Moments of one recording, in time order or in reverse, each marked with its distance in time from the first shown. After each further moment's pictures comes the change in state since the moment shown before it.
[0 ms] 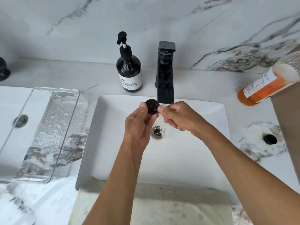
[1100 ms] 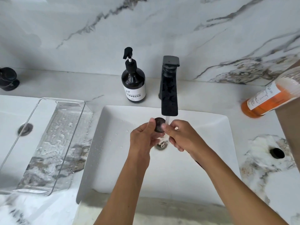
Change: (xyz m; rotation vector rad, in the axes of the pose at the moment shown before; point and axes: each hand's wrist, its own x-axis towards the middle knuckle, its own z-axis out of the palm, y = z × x) left_hand -0.008 -0.007 -0.009 0.396 0.014 0.008; right_hand -0.009 0.010 0.024 0.120 0.112 0.124
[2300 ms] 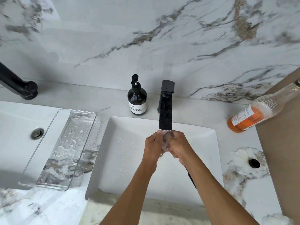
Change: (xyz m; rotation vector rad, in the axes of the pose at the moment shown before) left_hand -0.010 -0.003 0.034 0.148 -0.050 0.047; right_hand -0.003 -0.018 0.000 0.215 0.091 0.181
